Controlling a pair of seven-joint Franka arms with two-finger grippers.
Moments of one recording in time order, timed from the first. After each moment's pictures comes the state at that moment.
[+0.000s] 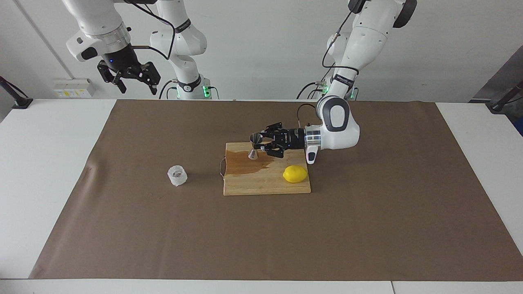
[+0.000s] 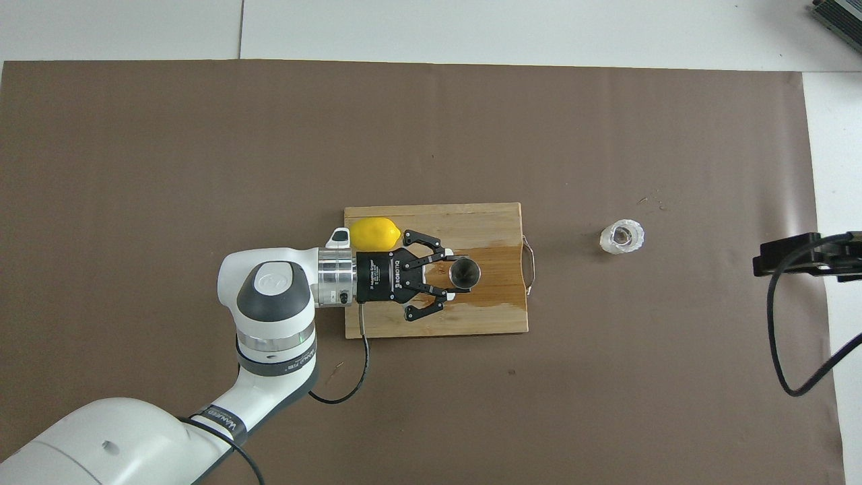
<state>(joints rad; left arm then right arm) -0.12 0.32 -0.43 -2.12 -1.76 2.14 -0.67 -0.05 -0.14 0.04 -1.66 0.01 1.46 0.09</state>
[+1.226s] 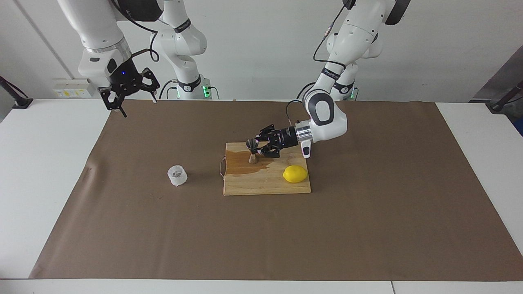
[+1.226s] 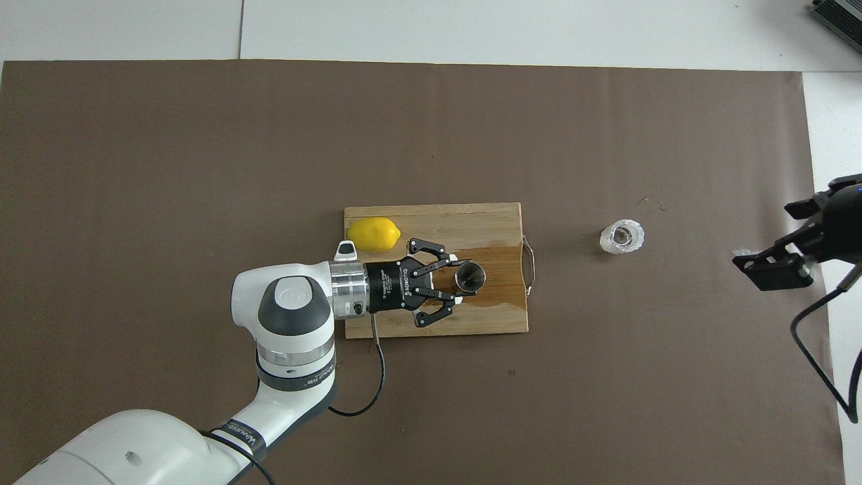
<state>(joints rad) -0.18 0.31 -0.42 -2.14 -1.83 2.27 -0.67 -0.05 -0.14 0.04 -1.79 0.06 1.71 -0.79</state>
